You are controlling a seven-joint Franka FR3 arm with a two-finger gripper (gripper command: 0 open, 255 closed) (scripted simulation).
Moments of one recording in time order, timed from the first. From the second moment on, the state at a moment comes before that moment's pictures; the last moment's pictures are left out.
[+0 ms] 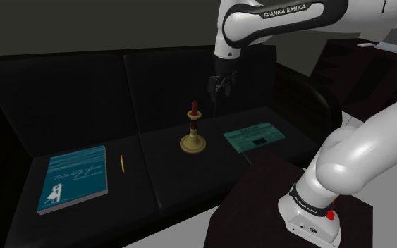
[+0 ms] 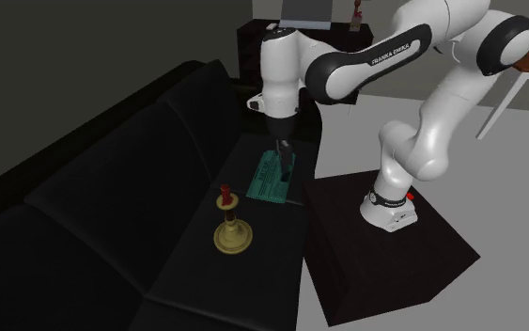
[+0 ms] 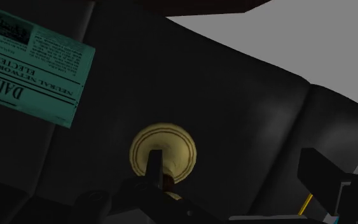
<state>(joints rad) -0.04 -0.35 0.01 -2.25 0.04 1.84 0.01</state>
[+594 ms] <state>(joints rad) -0.06 0.01 0.00 -2.01 0.01 1.93 0.02</state>
